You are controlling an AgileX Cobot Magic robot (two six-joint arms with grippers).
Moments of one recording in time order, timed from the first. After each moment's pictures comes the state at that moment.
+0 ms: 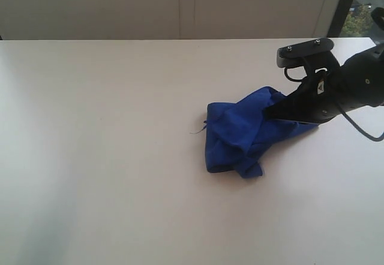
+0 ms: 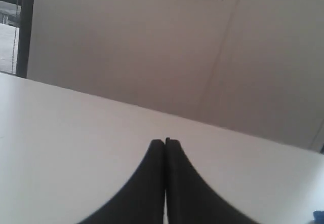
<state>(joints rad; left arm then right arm) -0.05 0.00 0.02 -0.16 -0.02 -0.15 0.27 1.65 -0.89 -0.20 0.28 0.16</state>
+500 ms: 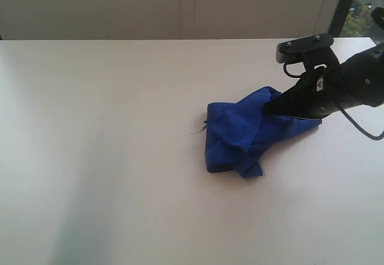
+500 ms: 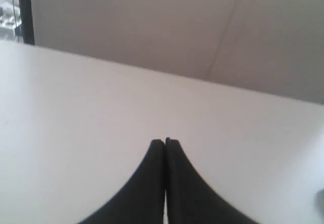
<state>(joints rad) -0.05 0.51 -0.43 -0.06 0.21 -0.20 0.27 1.65 -0.89 -0.20 0.23 0.16</state>
